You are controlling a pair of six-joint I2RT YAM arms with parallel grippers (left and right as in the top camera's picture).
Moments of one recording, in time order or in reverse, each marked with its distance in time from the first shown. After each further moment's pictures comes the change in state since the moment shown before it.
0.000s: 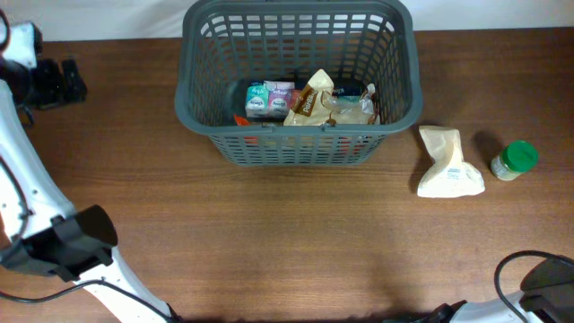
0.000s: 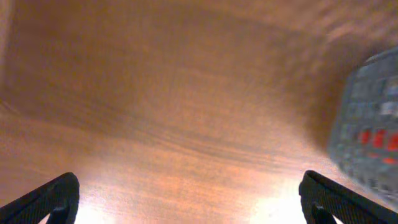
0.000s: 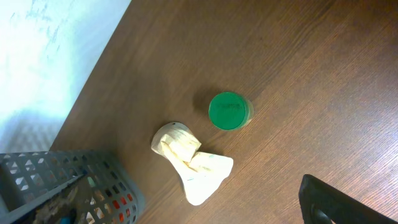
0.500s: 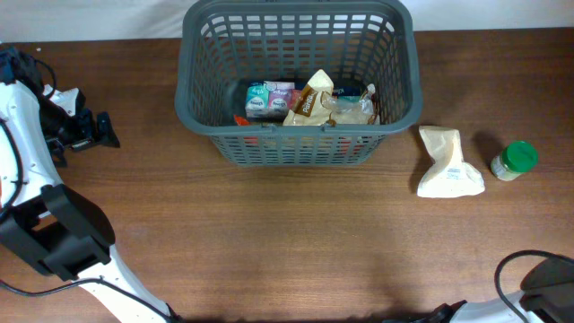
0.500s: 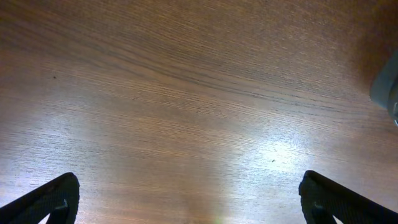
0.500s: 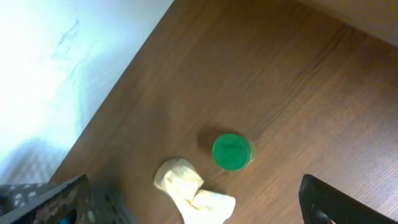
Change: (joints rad) left arm 0.018 0.014 -0.427 0.027 -0.002 -0.003; right arm 0.003 0.006 -0.002 0.163 0.016 0.030
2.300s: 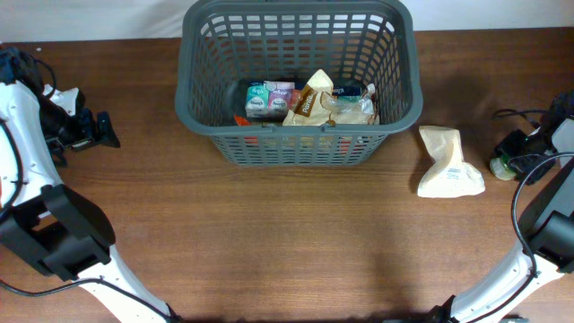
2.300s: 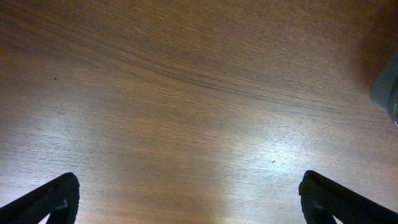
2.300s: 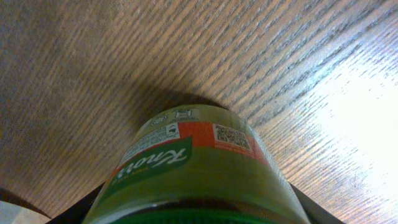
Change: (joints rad) left arm 0.000 0.000 0.000 0.003 0.000 0.000; right arm 0.280 0.371 -0.631 0.475 0.316 0.078
